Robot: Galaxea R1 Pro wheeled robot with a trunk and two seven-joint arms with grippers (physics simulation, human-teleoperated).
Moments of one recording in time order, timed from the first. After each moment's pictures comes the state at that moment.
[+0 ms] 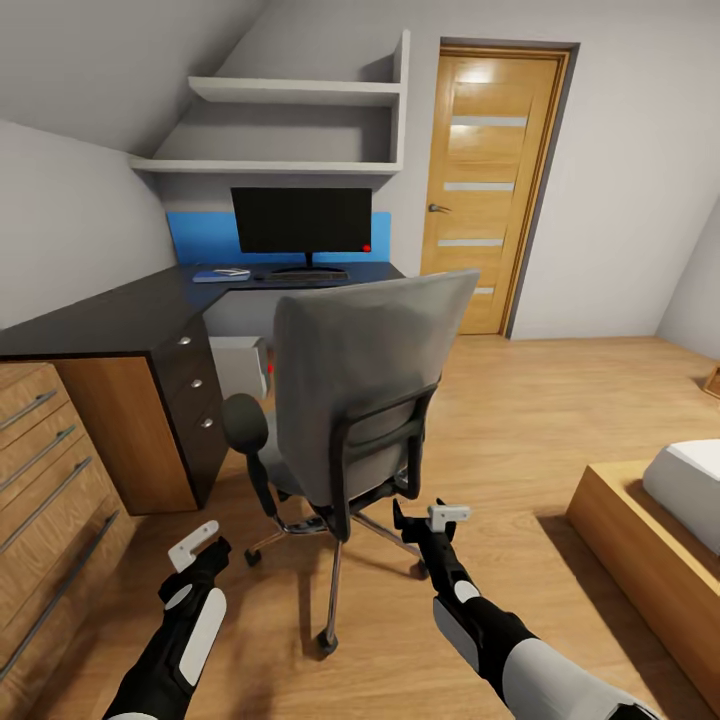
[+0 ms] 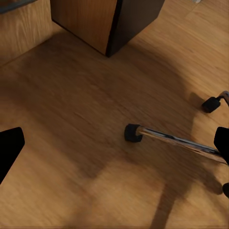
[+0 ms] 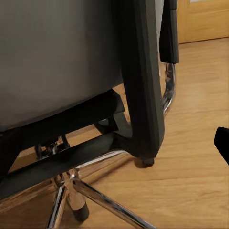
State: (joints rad) left arm -0.41 -0.09 0.18 -0.92 0.35 0.05 0.46; right arm -0.66 0.07 0.55 -0.39 -0.48 -0.56 -0.10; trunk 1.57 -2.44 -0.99
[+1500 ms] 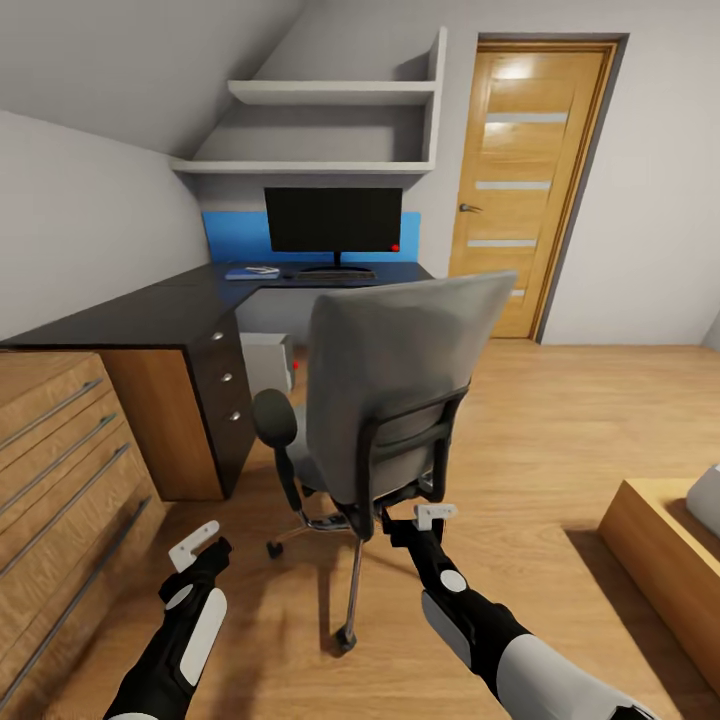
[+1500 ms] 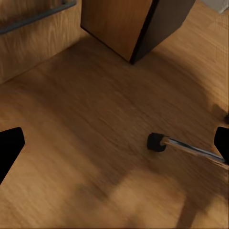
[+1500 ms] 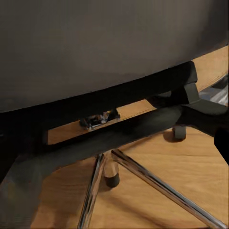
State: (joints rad) left arm -0.41 -0.09 0.18 -0.92 0.34 0.05 0.46; right arm -0.66 0.07 0.62 -0.47 -0.50 -0.34 -0.16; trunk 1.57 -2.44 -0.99
